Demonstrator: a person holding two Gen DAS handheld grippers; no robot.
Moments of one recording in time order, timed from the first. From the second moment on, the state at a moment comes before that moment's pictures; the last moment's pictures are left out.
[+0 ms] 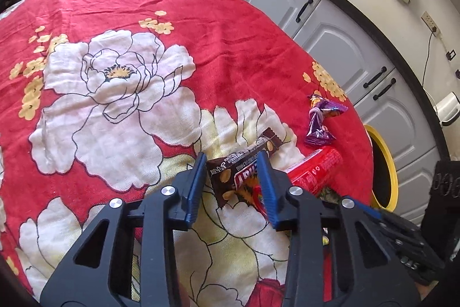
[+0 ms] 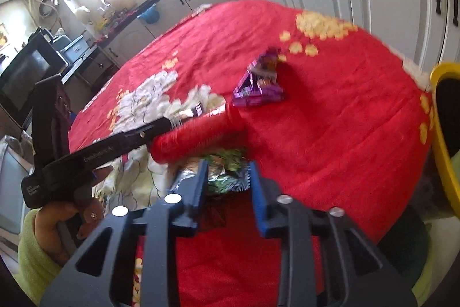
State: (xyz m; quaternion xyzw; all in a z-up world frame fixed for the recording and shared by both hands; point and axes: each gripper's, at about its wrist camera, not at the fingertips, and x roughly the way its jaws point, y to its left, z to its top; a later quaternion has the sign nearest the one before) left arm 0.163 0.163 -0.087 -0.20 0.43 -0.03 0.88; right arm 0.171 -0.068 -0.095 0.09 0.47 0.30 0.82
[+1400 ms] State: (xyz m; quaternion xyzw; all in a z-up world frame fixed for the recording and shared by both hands) left arm 0.150 0.100 -0.019 -0.15 0.37 -0.08 0.91; right arm 0.160 -0.163 -0.045 0.12 0.39 0.27 0.87
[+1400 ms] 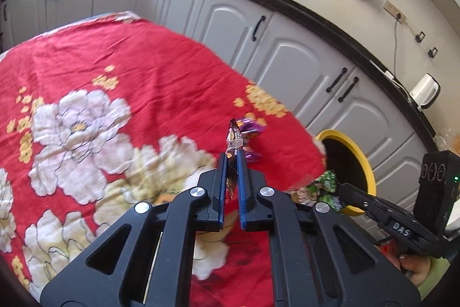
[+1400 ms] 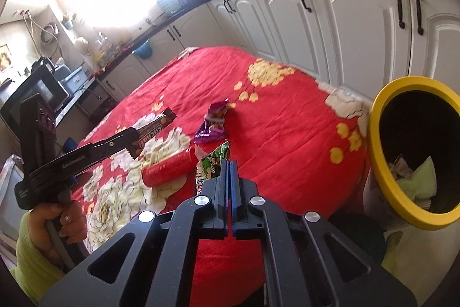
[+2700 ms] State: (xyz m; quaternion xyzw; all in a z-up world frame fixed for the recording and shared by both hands) left arm 0.185 -0.058 -0.003 -0.08 0.36 -0.18 0.91; right arm 0.181 -0.302 -0.026 0.19 0.32 0.15 0.92
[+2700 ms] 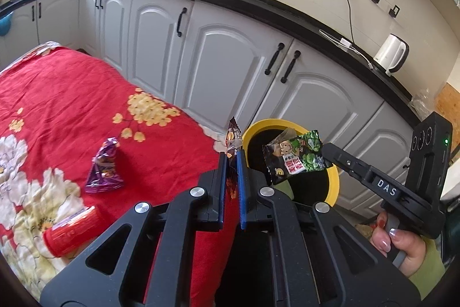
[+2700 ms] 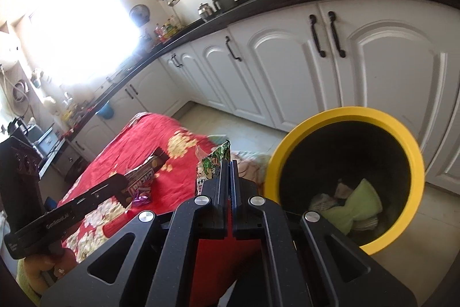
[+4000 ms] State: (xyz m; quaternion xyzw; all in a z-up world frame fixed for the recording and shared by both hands) left arm 0.209 -0.177 -0.035 -0.03 0.40 -0.25 0.88; right arm 0.191 -0.418 -0.046 0.21 0.30 0.03 0.93
